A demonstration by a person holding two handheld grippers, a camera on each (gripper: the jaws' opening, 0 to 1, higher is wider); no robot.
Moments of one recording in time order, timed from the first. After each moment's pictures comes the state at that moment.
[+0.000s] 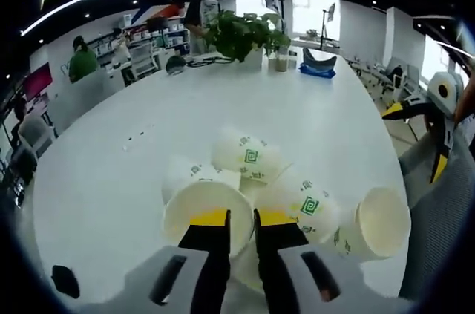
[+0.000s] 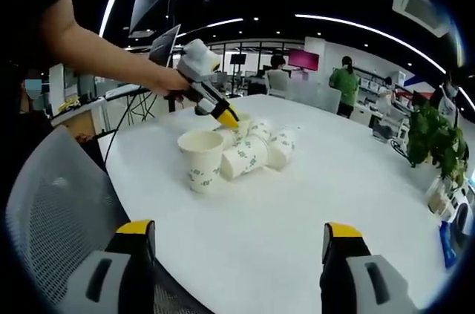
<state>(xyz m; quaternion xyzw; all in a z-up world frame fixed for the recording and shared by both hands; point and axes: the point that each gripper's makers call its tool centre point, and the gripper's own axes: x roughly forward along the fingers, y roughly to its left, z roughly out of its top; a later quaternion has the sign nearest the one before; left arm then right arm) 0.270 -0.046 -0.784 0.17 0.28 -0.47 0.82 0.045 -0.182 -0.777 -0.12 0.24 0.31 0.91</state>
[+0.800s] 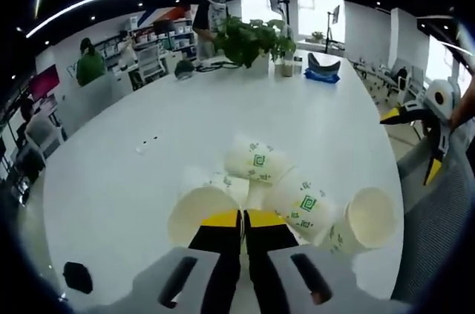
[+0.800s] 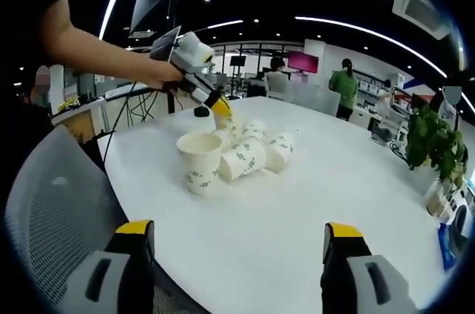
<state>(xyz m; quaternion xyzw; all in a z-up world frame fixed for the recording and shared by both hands) 0.260 -0.025 -0.750 0.17 0.26 -0.46 0.83 0.045 -0.182 -0.774 -0.12 0.23 0.31 0.92</state>
